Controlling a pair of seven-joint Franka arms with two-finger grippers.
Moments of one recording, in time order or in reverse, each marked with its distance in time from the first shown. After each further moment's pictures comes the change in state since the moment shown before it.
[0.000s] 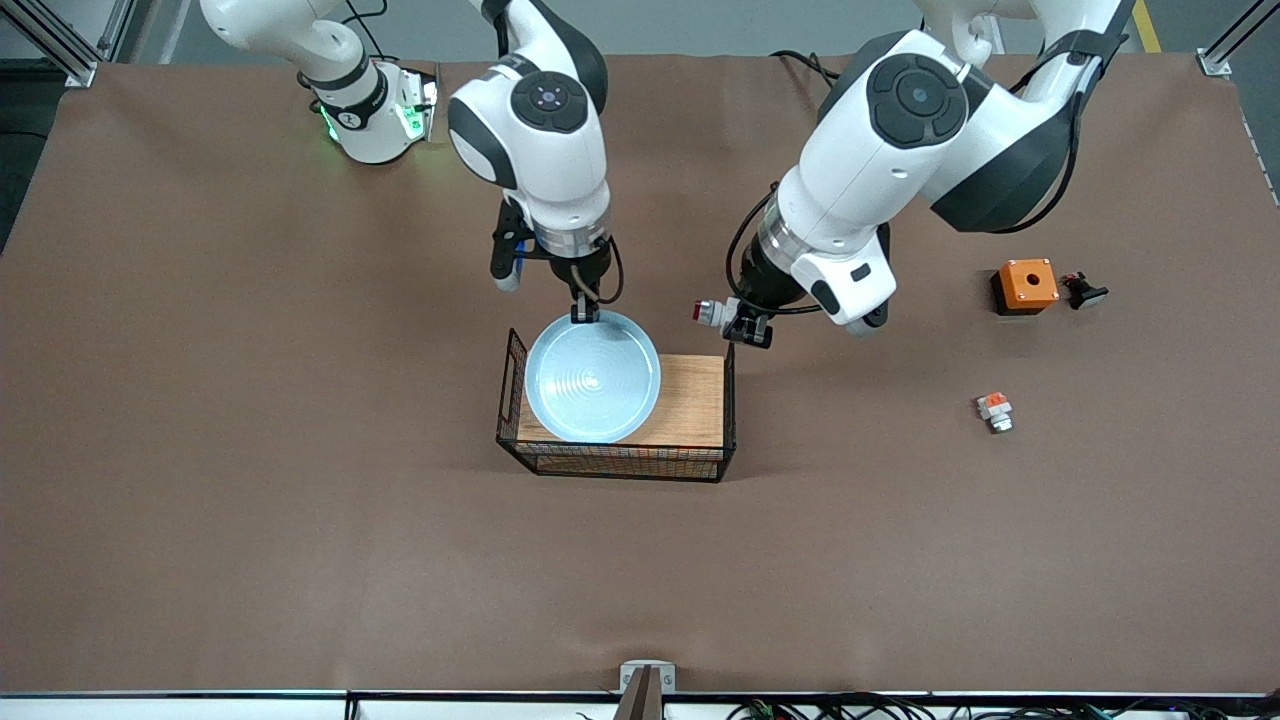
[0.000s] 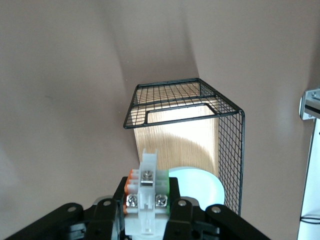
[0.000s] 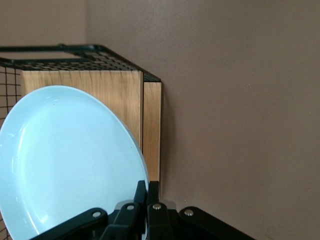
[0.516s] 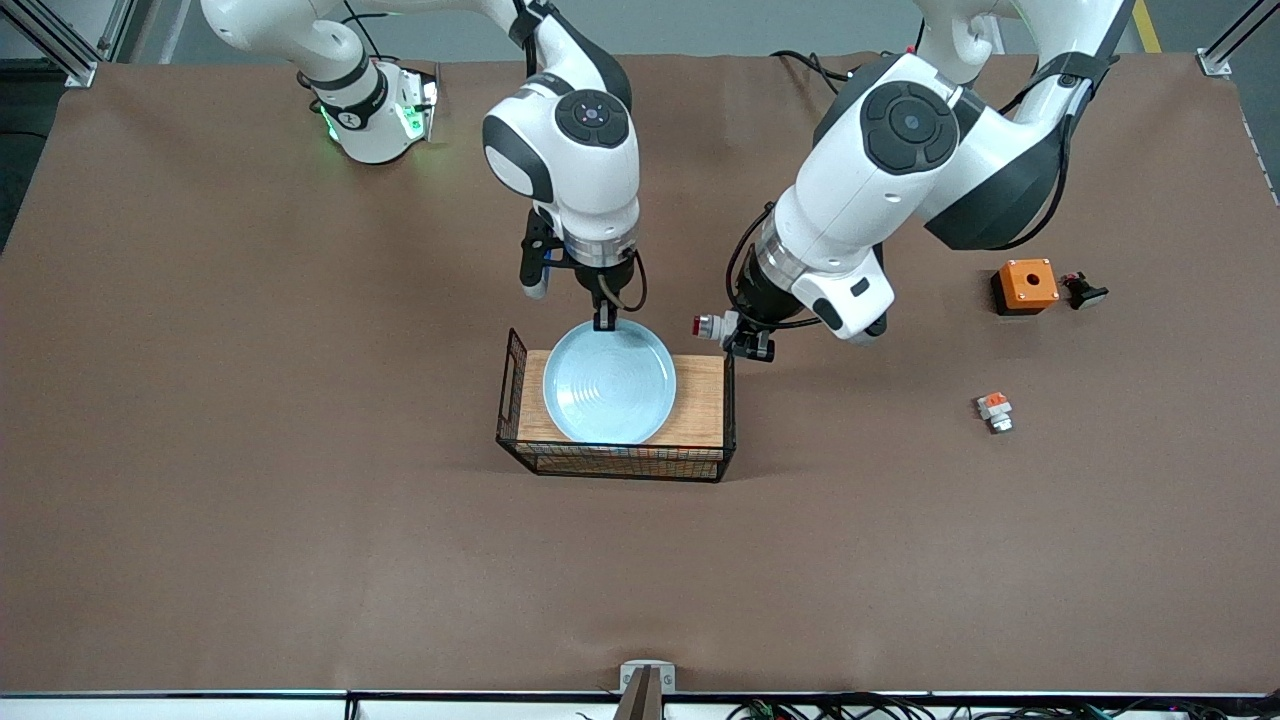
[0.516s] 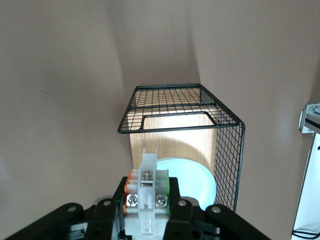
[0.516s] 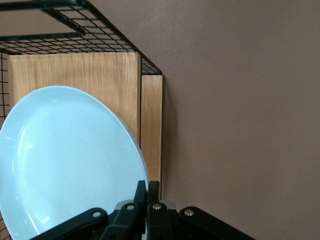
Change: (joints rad) left arm 0.000 0.020 0.006 0.002 0.012 0.014 -0.052; right arm 0.023 0.076 -0.001 0.057 -0.046 0.000 0.053
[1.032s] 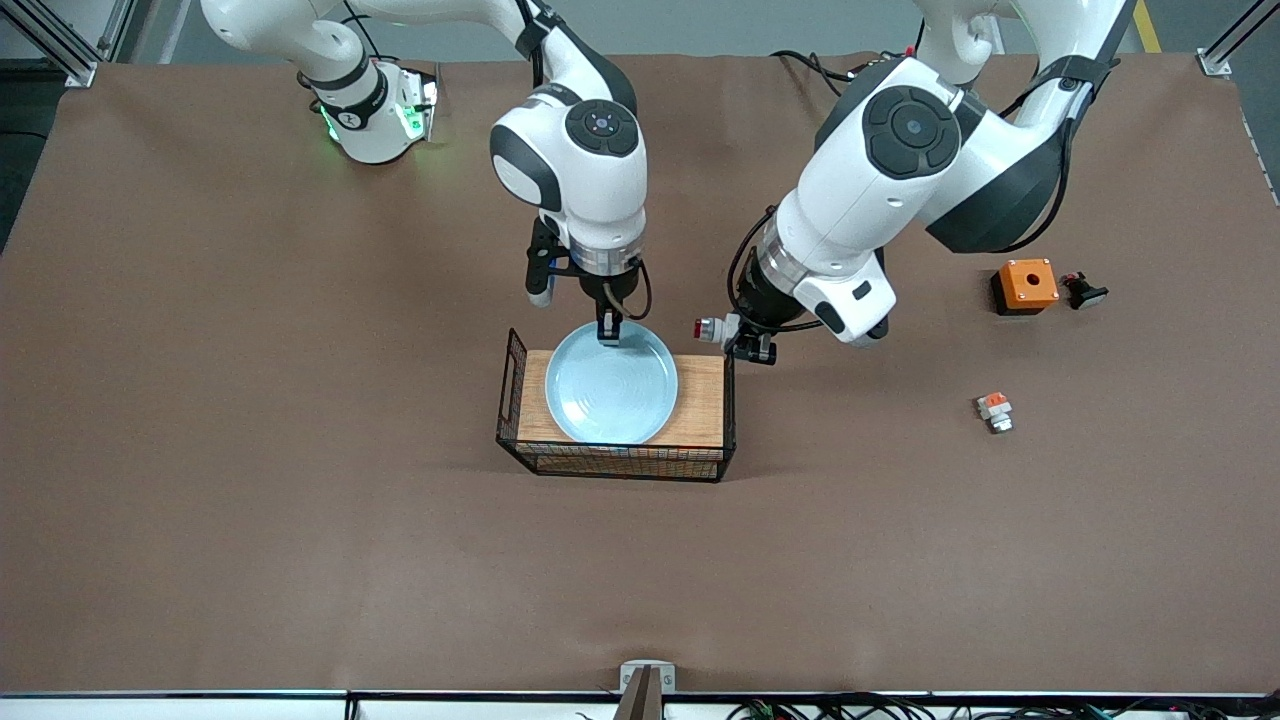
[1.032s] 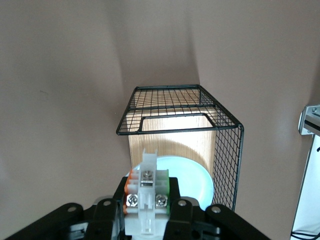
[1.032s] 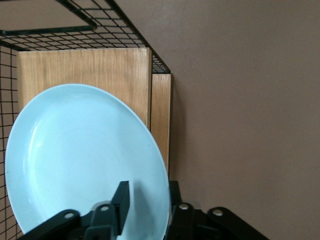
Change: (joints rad) left arm 0.000 0.002 0.003 0.001 0.000 0.001 -0.001; right arm 0.000 0.033 -0.004 0.043 -0.025 0.000 0.005
